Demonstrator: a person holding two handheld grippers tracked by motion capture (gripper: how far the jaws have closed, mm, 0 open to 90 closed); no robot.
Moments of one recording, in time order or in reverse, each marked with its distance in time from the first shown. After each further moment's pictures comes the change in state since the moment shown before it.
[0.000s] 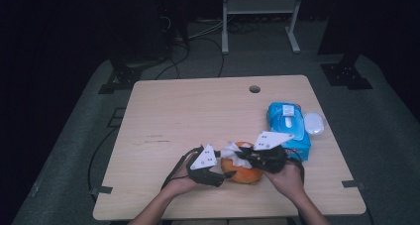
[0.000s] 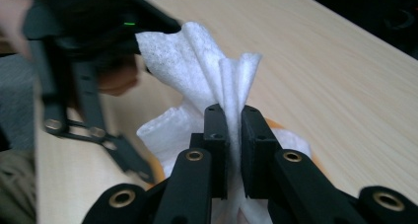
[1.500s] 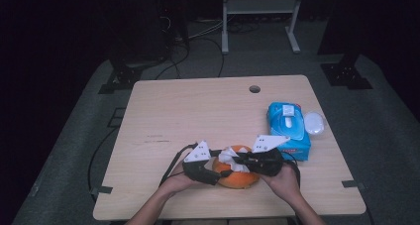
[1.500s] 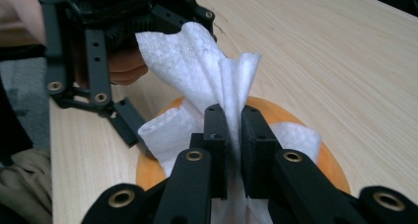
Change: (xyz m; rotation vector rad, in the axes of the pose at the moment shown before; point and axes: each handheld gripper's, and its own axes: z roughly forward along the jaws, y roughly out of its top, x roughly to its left) left arm 0.014 -0.009 -0.008 -0.002 -0.046 -0.119; right arm 0.004 -0.014 0.017 0.008 0.082 0.061
